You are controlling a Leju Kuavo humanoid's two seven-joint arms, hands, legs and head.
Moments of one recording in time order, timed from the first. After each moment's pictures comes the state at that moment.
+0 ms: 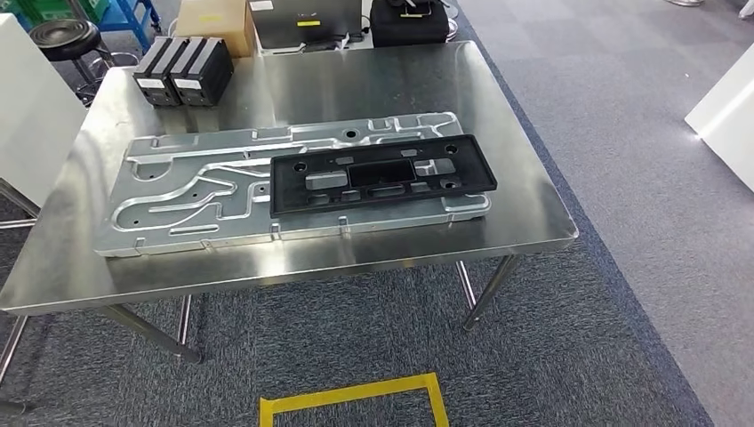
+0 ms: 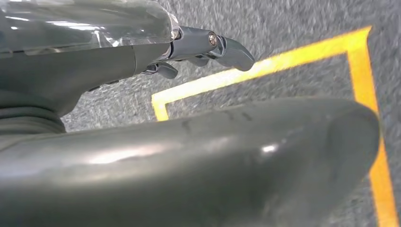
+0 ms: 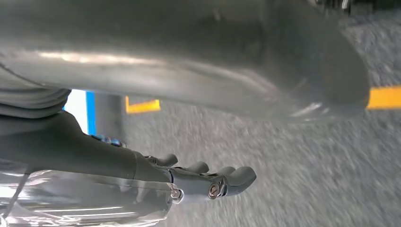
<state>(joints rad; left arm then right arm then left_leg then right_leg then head) -0.04 0.07 -0.99 -0.10 0.87 0.08 -0.41 -0.04 0.08 -1.27 -0.26 1.41 -0.16 0.09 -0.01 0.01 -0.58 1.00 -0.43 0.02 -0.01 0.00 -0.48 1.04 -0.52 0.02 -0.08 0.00</state>
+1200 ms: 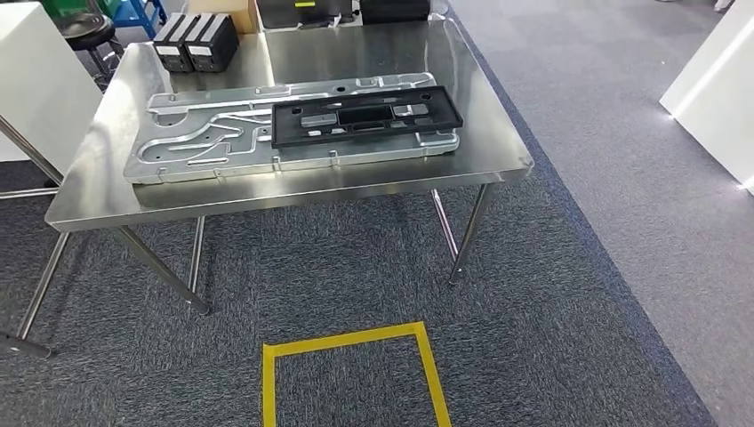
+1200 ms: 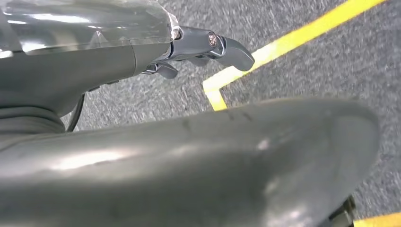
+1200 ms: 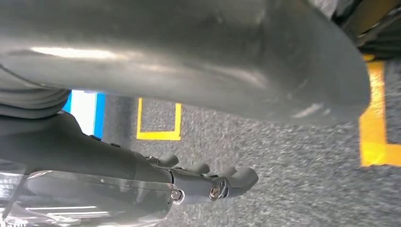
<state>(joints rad) -0.05 0.09 -1.18 -0.10 0.87 0.05 -0.39 -0.05 0.11 -1.27 -0.21 1.38 -0.11 0.13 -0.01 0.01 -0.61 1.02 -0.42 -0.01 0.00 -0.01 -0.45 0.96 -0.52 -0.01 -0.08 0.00</state>
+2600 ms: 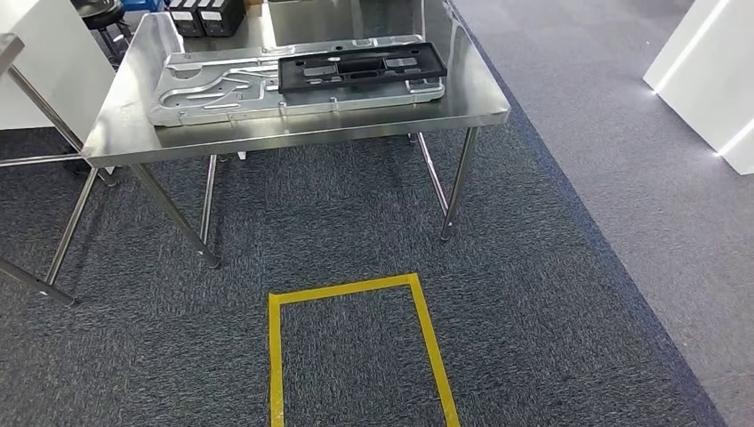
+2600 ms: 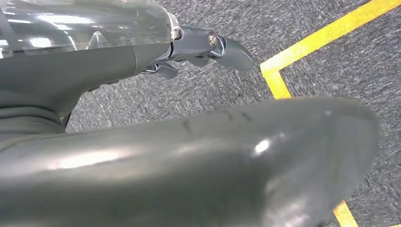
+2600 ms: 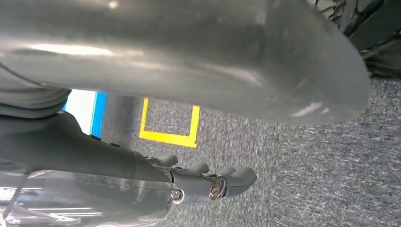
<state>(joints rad) -0.08 0.11 -1.19 -0.10 0.87 0.09 -0.39 -0.07 0.12 -1.20 -0.20 1.40 -0.07 0.09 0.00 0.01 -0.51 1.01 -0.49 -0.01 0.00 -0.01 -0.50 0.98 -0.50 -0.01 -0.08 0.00</state>
